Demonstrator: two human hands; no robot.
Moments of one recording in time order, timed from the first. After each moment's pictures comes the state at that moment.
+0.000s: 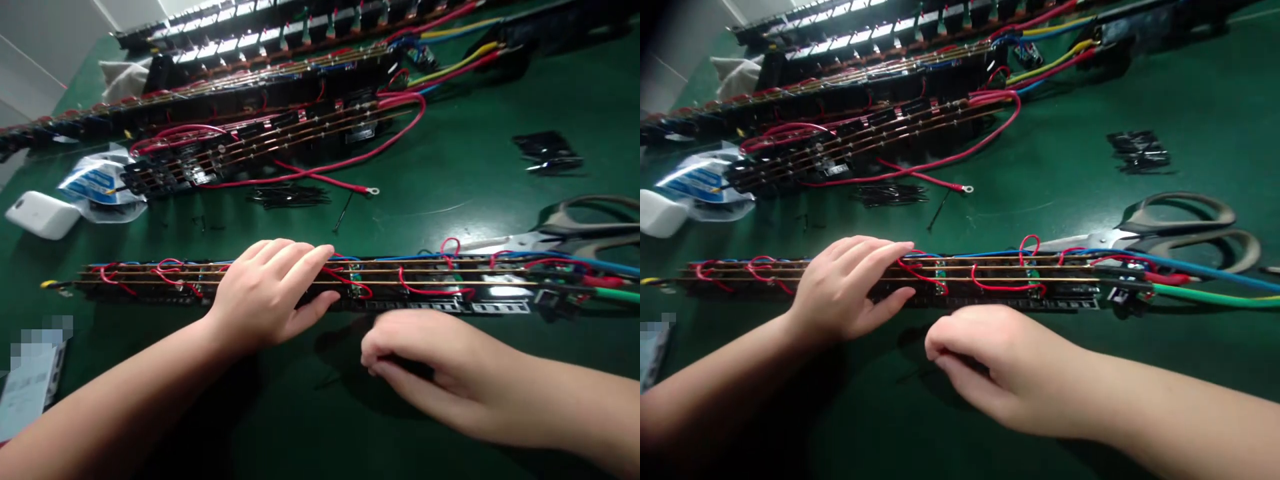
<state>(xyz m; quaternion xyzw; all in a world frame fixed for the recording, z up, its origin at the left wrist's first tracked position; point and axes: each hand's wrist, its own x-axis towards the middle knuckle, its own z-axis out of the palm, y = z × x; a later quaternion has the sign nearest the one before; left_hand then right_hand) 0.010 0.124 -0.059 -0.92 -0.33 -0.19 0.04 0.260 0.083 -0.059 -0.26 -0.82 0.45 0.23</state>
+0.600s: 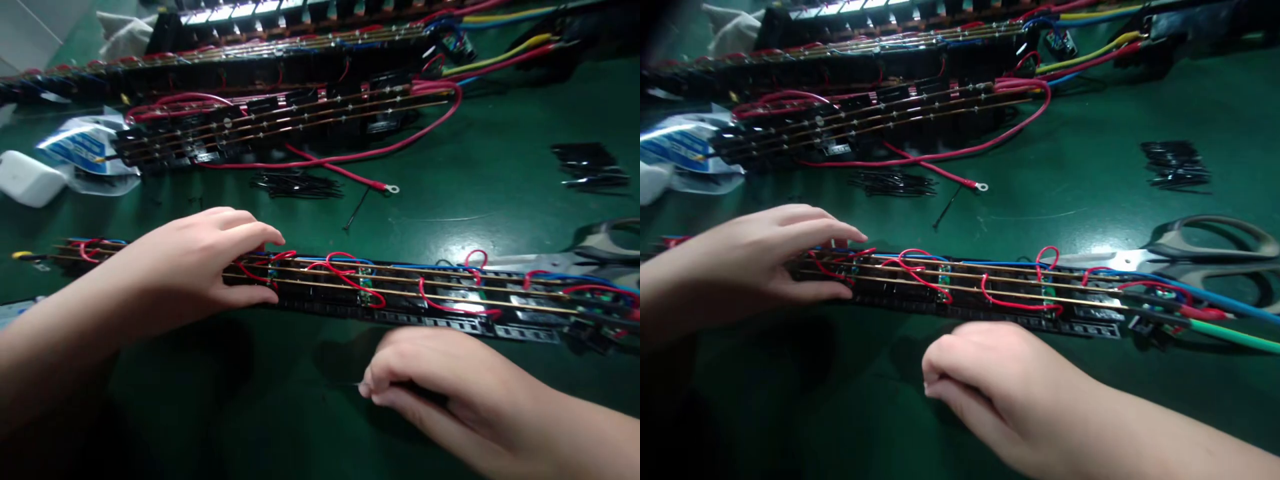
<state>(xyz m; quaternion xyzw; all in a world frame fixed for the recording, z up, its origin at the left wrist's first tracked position) -0.046 0.149 -0.020 -0.91 -0.41 0.02 -0.09 0.263 0.081 -0.058 -0.28 -0.81 0.47 0.18</state>
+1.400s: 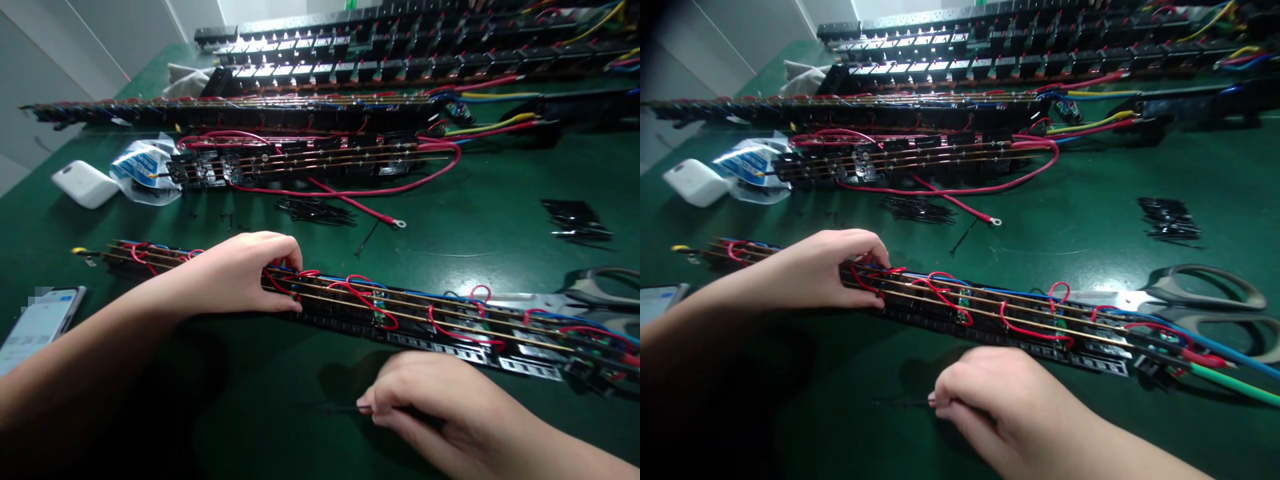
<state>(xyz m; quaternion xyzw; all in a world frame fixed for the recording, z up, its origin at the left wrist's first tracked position) -0.034 0.154 -0.022 -0.86 -0.45 -0.04 -0.25 0.260 0.079 -0.062 -0.27 -0.83 0.45 0.21</state>
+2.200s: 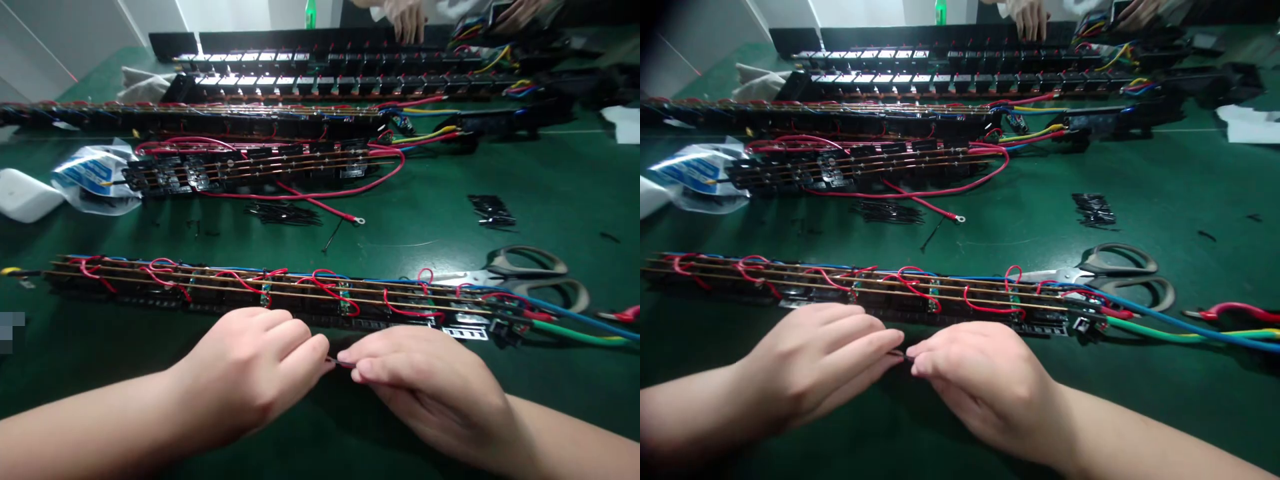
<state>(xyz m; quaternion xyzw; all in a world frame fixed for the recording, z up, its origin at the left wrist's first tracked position) 0.021 0.080 -0.033 -0.94 -0.27 -0.21 -0.04 0.264 0.075 -0.059 -0.24 -0.83 0.32 0.38</state>
